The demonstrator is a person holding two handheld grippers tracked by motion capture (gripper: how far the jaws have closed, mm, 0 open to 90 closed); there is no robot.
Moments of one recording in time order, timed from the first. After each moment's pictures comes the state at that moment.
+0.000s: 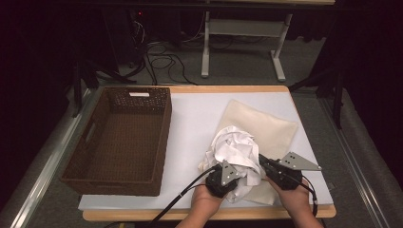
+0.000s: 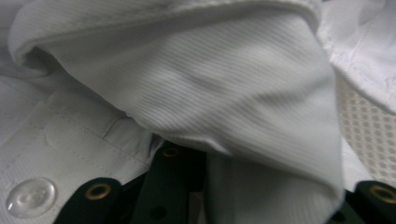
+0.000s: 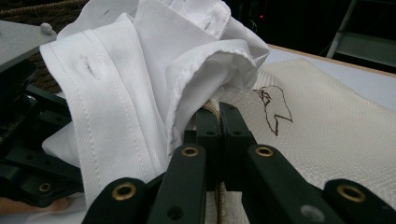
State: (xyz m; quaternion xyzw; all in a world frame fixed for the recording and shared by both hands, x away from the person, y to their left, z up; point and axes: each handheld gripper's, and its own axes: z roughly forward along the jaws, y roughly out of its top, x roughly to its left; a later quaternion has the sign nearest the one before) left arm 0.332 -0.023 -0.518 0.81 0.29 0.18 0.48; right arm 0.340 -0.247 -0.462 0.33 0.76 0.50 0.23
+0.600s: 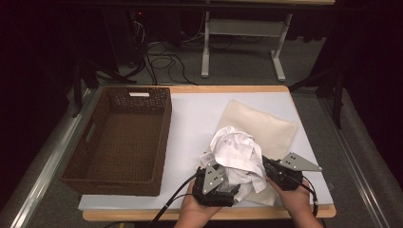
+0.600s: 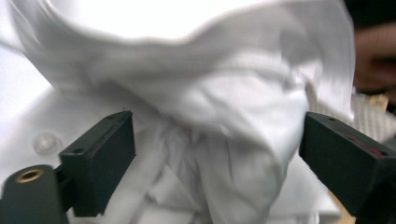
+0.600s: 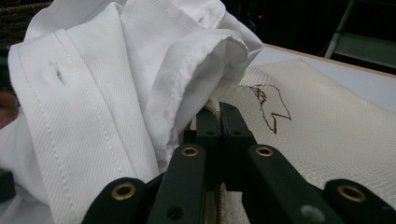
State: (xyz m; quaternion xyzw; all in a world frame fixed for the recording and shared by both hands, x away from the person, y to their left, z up) left arm 0.297 0.012 -0.484 0.76 0.33 0.18 0.54; right arm 0.339 -0.248 -0.462 0.33 0.76 0.50 0.23
